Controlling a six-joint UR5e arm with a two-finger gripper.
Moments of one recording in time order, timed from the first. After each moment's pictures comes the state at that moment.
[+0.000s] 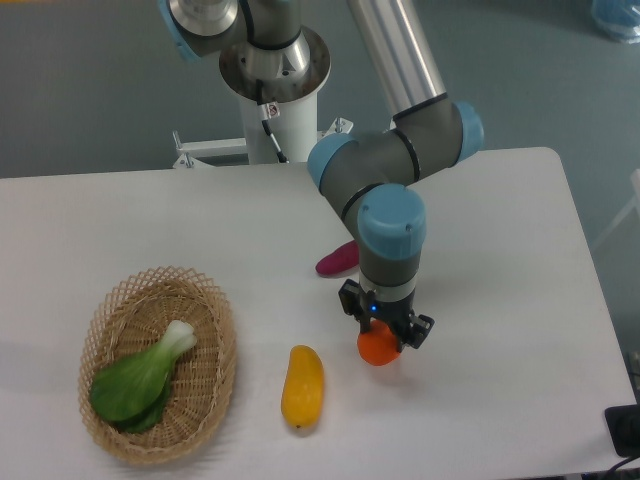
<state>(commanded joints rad) 2.44 -2.07 -1.65 -0.87 1.61 1.03</state>
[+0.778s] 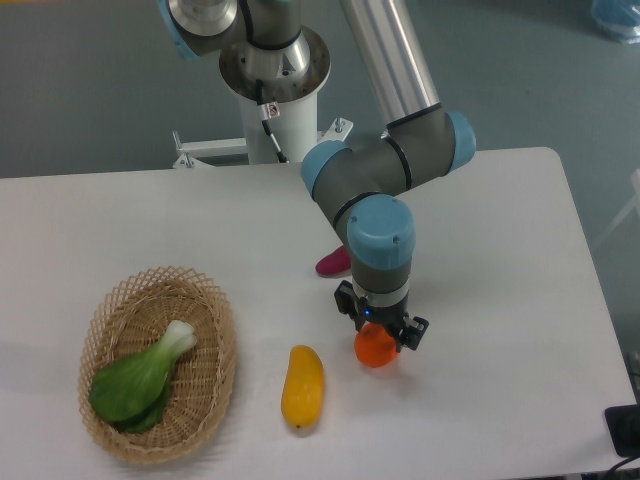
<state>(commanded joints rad) 2.44 -2.06 -1.65 -0.87 1.61 1.03</state>
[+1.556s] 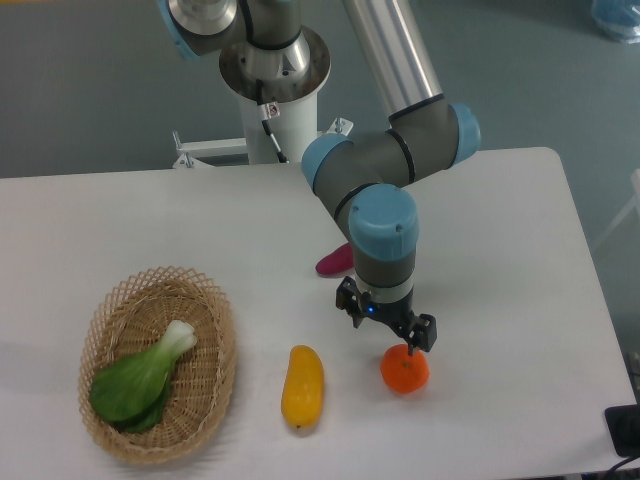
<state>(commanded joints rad) 2.45 -2.02 -1.62 -0.88 1.59 1.03</state>
